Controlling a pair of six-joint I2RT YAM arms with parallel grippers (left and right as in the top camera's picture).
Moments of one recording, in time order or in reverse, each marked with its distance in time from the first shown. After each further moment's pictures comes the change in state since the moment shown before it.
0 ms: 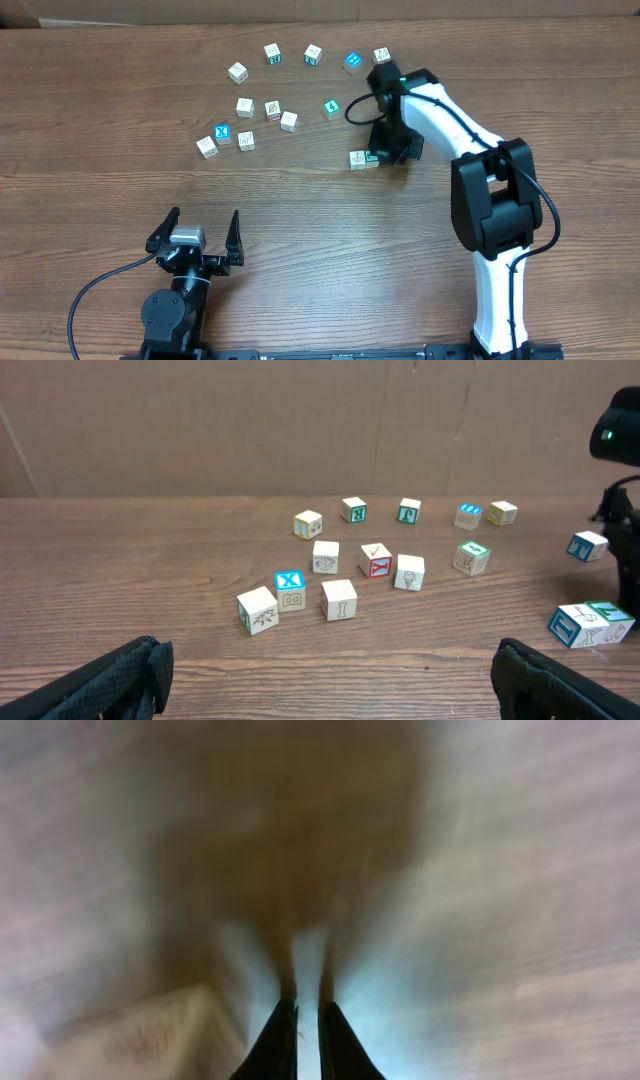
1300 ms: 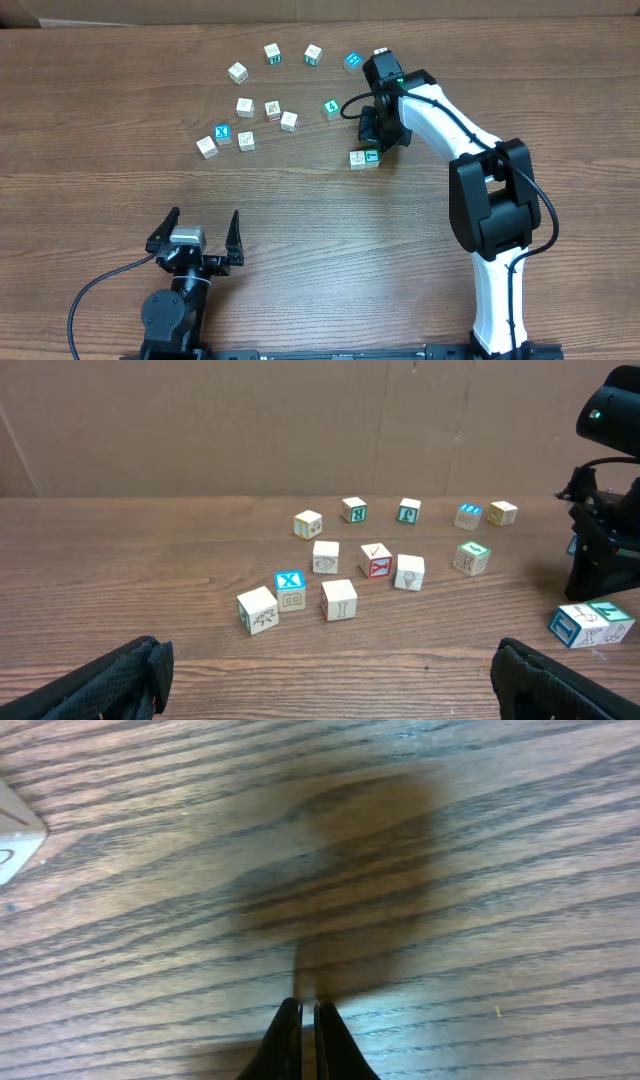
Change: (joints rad) left arm 0.000 0.000 0.000 0.000 0.000 0.000; right arm 0.017 0.000 -0.001 0.178 -0.057 -0.077
